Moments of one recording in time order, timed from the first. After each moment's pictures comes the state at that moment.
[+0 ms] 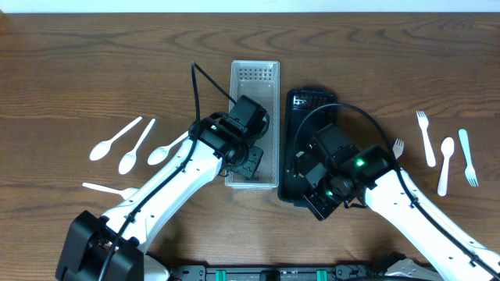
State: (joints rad) left arm -0.62 1.56 1.15 -0.91 0.07 -0.17; right arm 0.58 1.32 0.94 -1.09 -0.31 -0.11
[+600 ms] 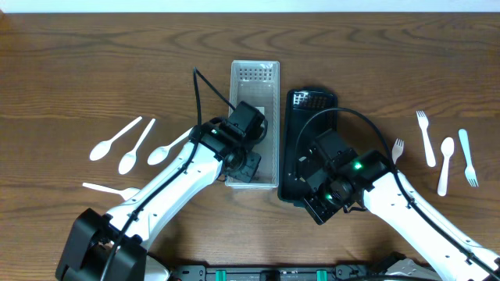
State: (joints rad) left arm -0.62 1.56 1.09 -0.89 0.07 -0.17; right arm 0.58 1.32 0.89 -1.07 -0.33 -0.05
